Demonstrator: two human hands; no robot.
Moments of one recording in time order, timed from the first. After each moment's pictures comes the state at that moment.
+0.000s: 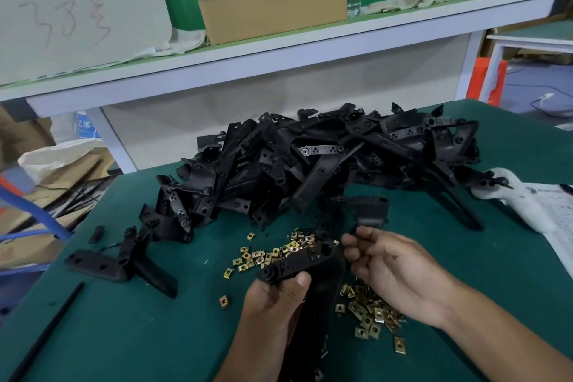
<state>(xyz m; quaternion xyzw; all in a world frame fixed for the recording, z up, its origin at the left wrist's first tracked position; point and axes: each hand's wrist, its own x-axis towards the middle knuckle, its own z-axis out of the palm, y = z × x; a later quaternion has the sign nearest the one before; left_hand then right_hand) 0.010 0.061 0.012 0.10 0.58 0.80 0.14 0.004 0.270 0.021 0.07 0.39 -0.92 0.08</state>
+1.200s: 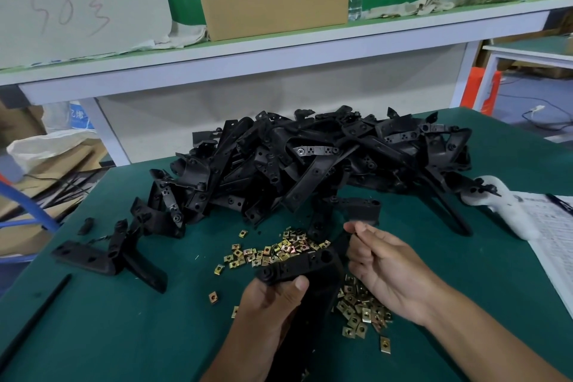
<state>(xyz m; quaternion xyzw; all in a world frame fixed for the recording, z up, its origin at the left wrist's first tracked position) 0.017 0.065 0.019 0.10 0.58 0.79 0.16 0.002 0.270 0.021 0.08 0.47 -0.88 0.02</state>
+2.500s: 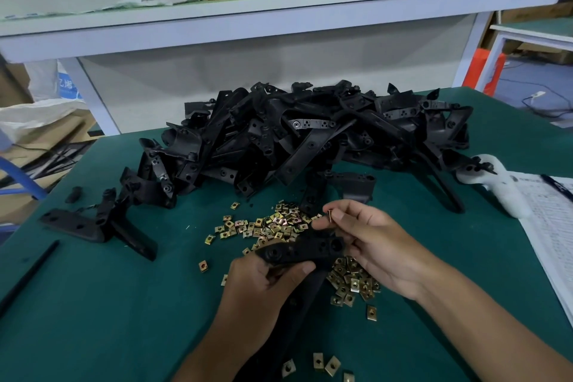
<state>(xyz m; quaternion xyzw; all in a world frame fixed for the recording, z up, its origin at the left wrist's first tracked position) 0.023 0.061 0.012 0.17 0.78 0.60 0.03 0.017 0.266 0.035 0.02 0.62 -0.78 0.07</state>
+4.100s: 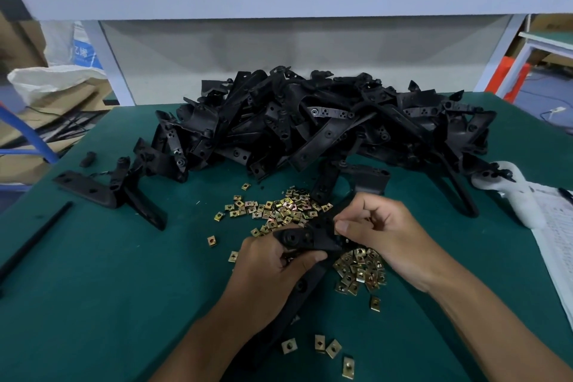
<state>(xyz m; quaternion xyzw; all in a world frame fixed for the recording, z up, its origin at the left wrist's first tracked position) 0.023 0.060 0.014 0.23 0.82 0.52 -0.02 0.023 0.273 0.039 -0.11 0.76 -0.64 0.01</state>
